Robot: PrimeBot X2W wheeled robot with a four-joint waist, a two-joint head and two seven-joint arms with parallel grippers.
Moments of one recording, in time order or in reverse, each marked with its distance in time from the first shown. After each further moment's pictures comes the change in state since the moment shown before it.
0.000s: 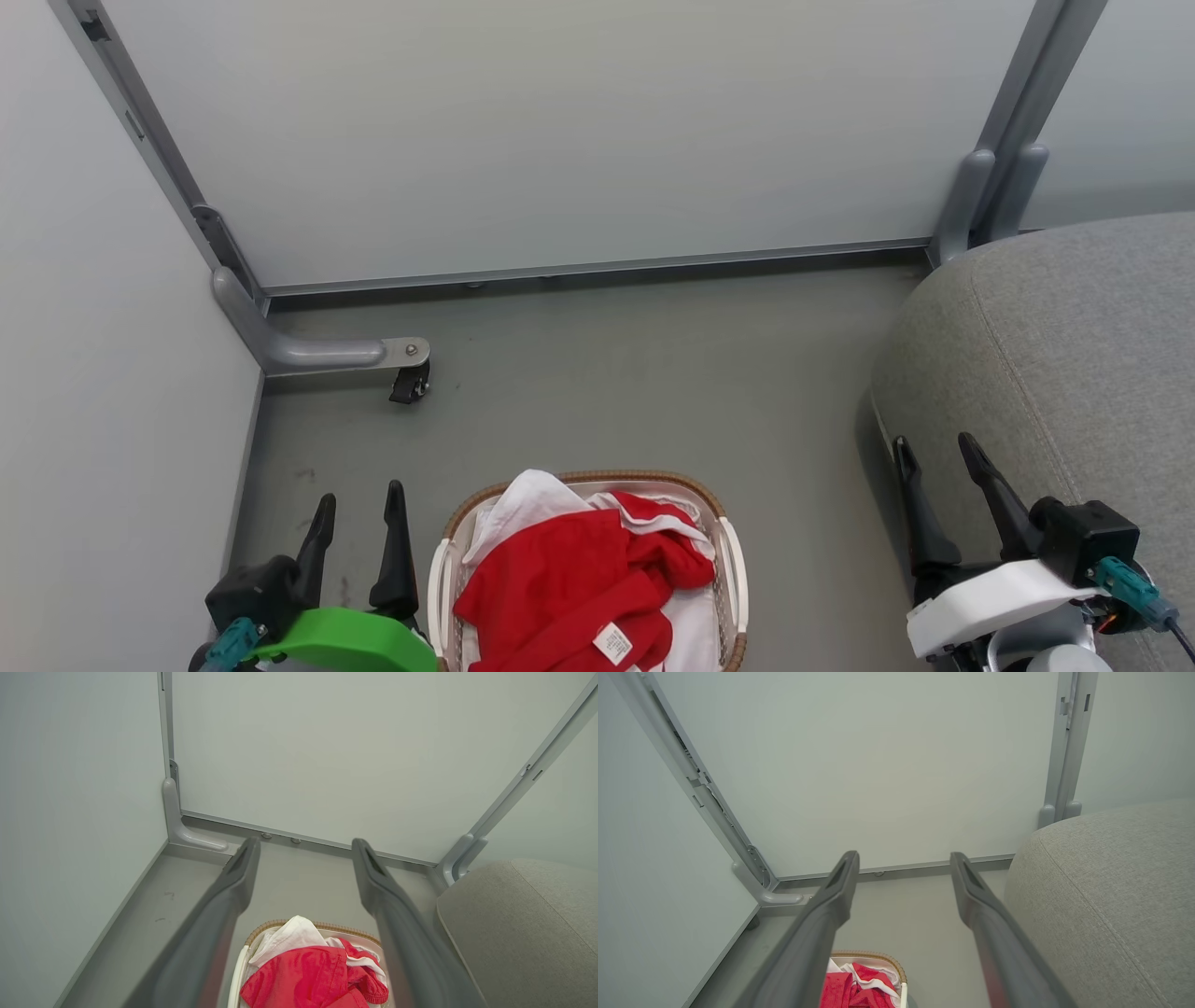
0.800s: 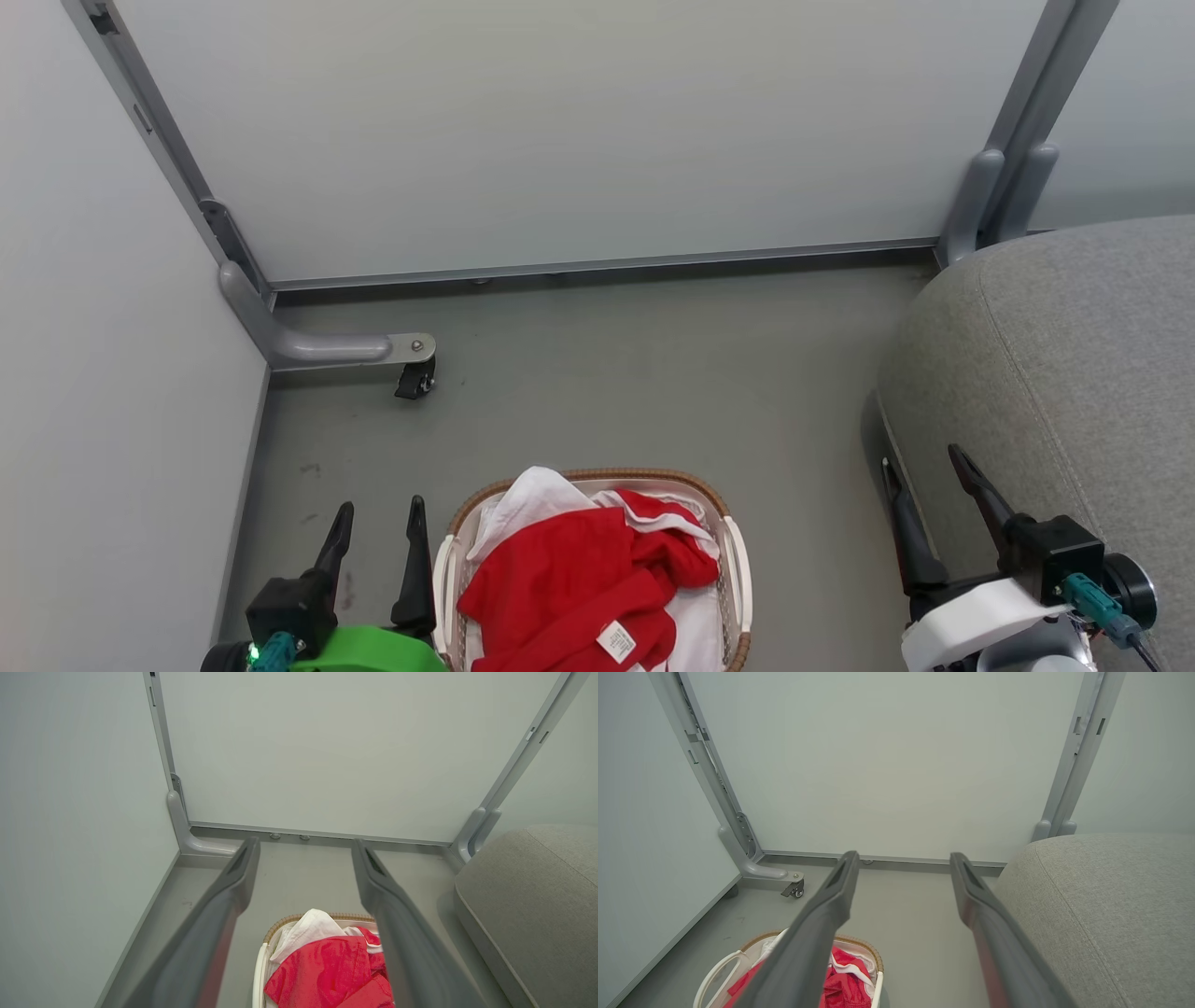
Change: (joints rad) left arm 0.009 0.001 -0.033 0.031 0.128 0.010 -0.045; right arm 0.006 -0.002 0.002 0.037 -0.167 0.000 -0.046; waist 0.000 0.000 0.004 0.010
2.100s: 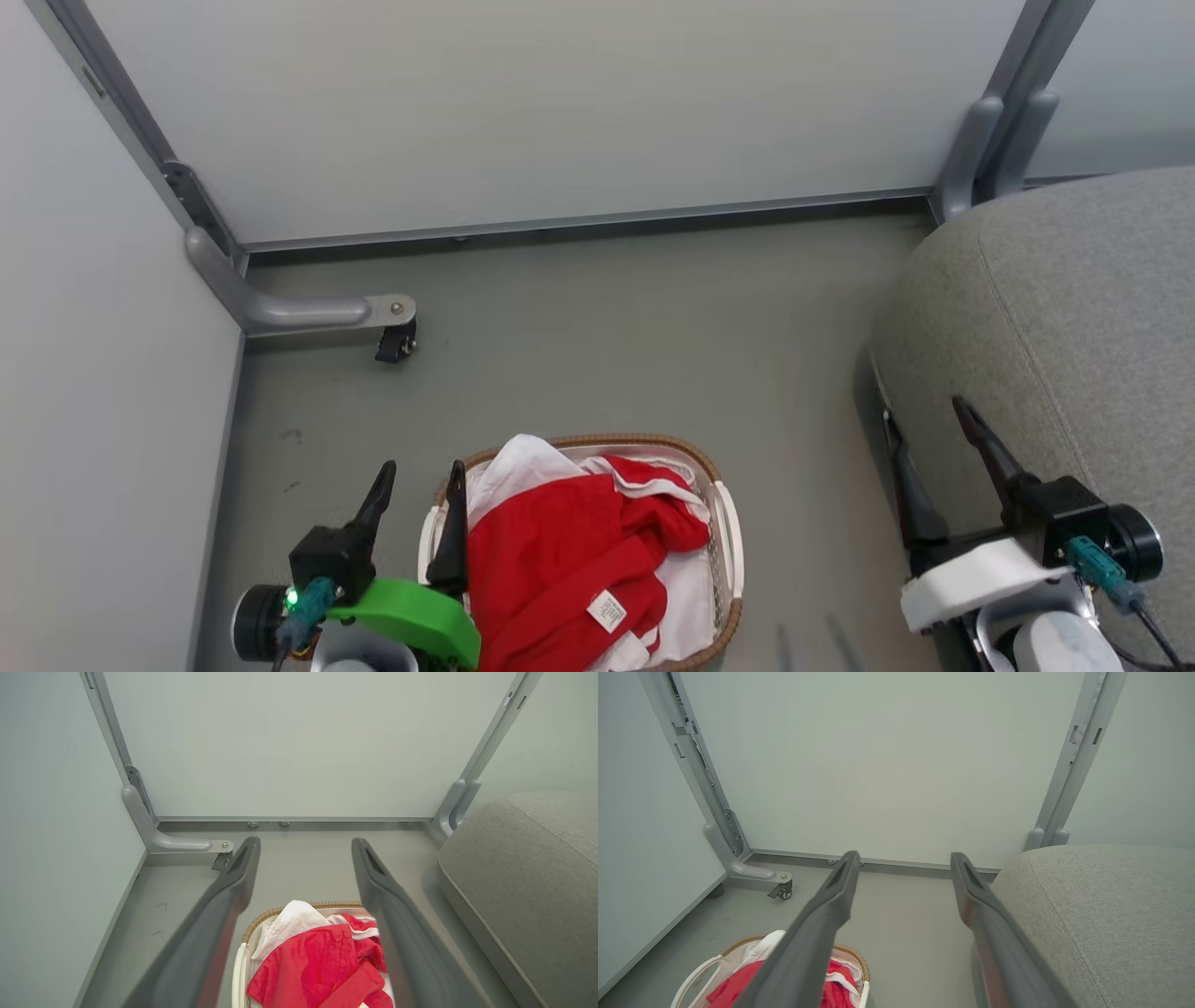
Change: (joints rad) left arm -0.108 0.001 -0.072 0.100 0.008 -0.016 -0.008; right arm -0.053 -0.001 -0.008 -0.023 -0.044 0.000 -0.006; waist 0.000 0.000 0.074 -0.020
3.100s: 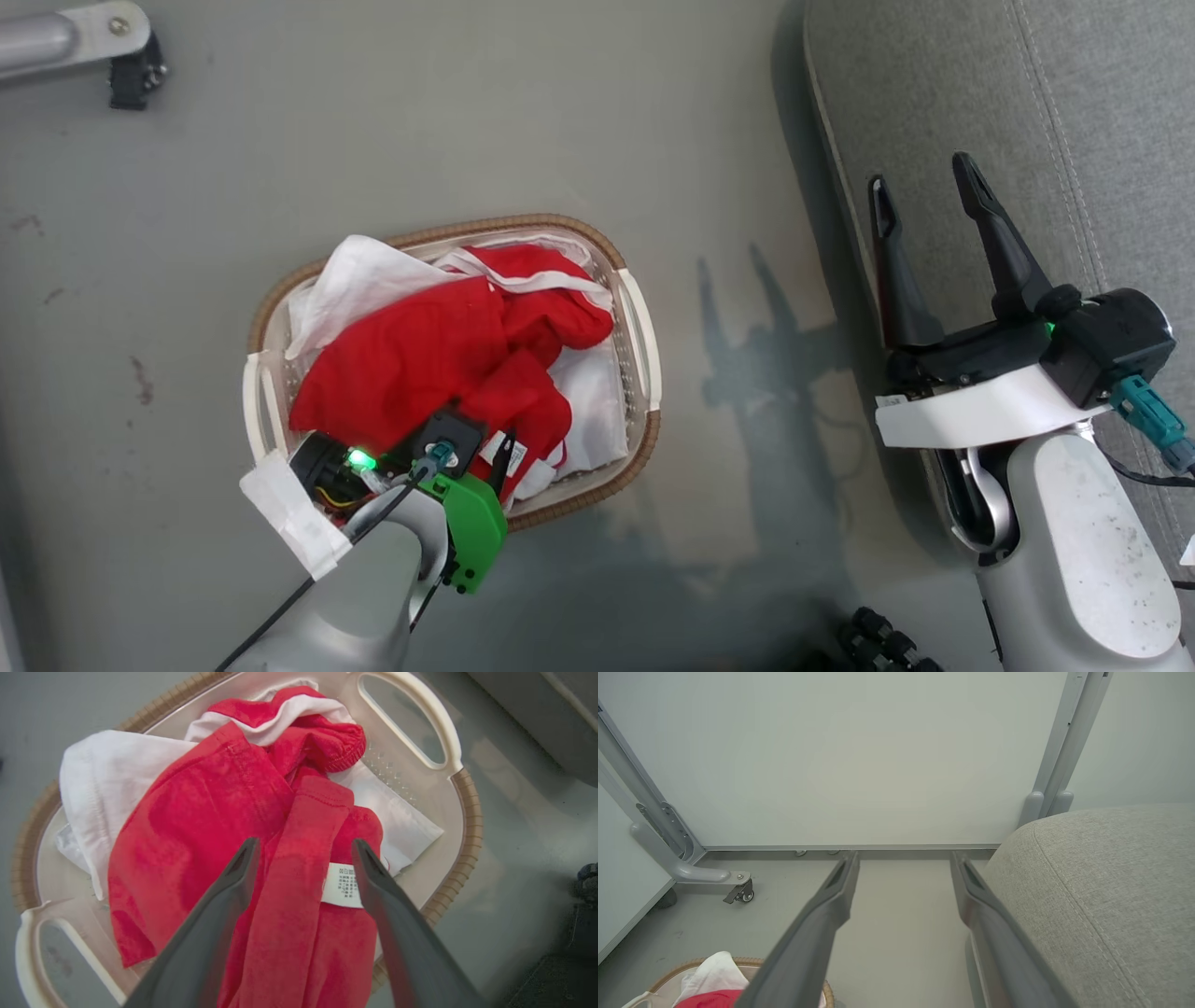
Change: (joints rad) left arm -0.535 -0.001 -0.384 0.722 0.114 -0.066 0.006; right arm -0.302 -0.002 0.062 -0.143 0.084 0.000 0.000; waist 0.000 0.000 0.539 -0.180
